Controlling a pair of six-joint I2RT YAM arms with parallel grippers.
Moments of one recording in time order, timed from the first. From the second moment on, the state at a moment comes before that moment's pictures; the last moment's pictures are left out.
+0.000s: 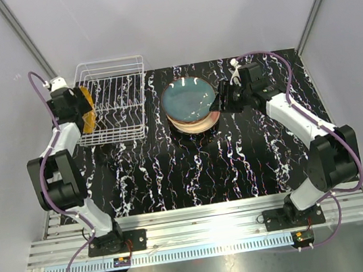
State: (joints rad) left arm 0.19 1.72 1.22 0.06 -0.18 -0.13; right arm 0.29 1.56 1.24 -0.39 -0.36 0.47
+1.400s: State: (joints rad) left arm -0.01 0.99 0.87 -0.24 -0.13 -0.39; right arm 0.29 1.86 1.44 -0.40 -0.31 0.64
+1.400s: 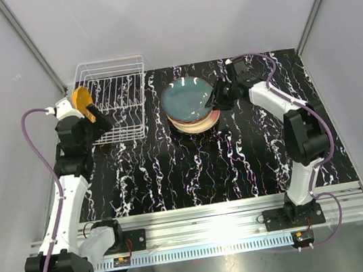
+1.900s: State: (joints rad) left arm -0.13 0.98 0.86 -0.25 -0.13 -0.31; right arm 0.28 1.85 1.43 -0.40 -0.30 0.68
